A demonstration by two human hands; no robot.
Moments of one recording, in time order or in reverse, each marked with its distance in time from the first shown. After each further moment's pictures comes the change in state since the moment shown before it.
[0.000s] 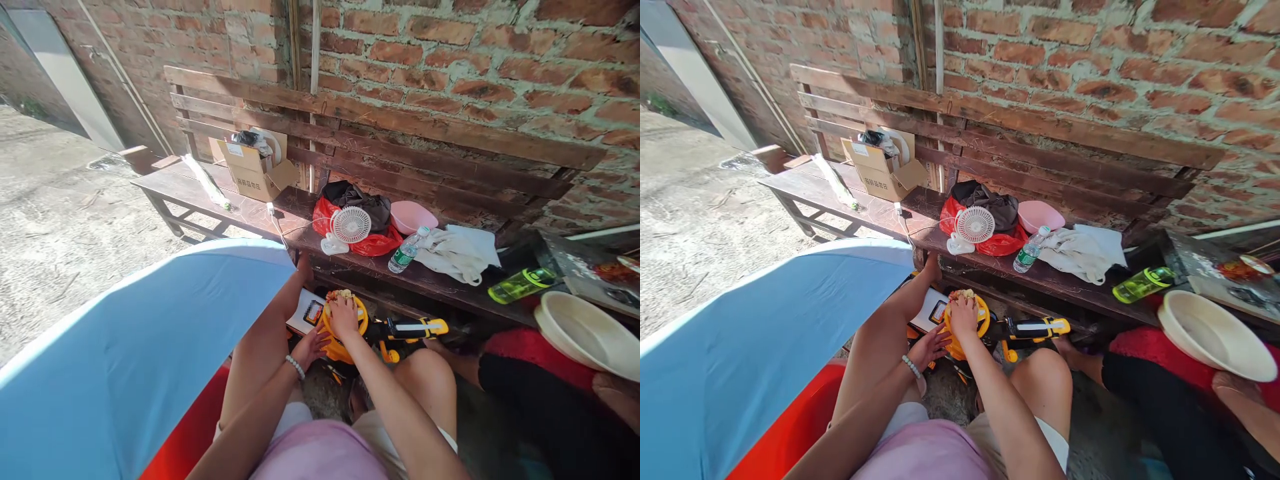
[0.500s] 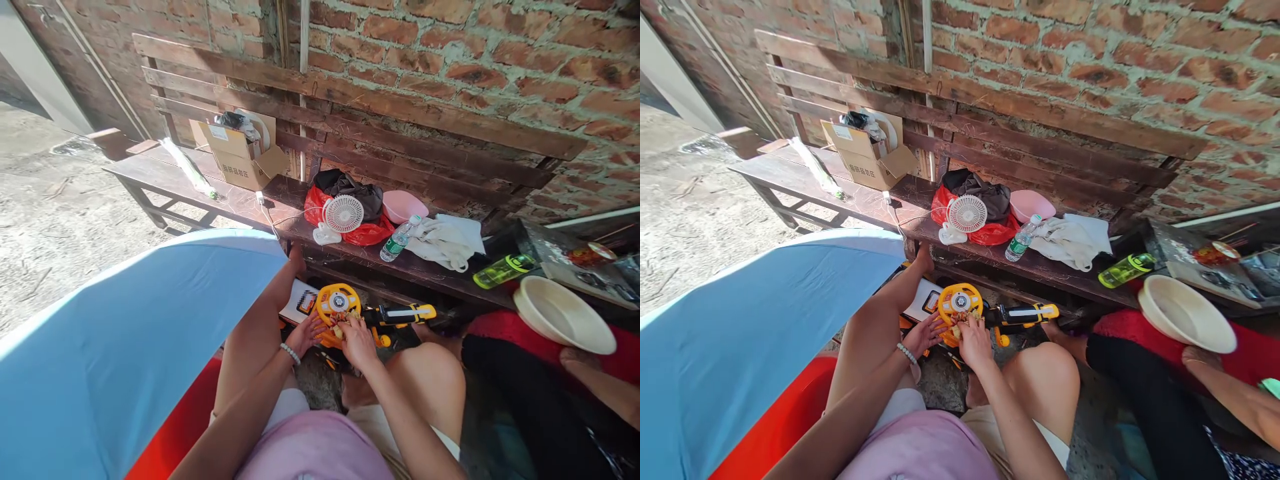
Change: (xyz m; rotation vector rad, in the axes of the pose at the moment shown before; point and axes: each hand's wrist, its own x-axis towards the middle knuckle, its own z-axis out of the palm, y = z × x) left_hand 0.000 0.005 0.009 -0.032 -0.030 -0.021; right_hand -0.097 0.044 0.017 0.054 -0.076 0.043
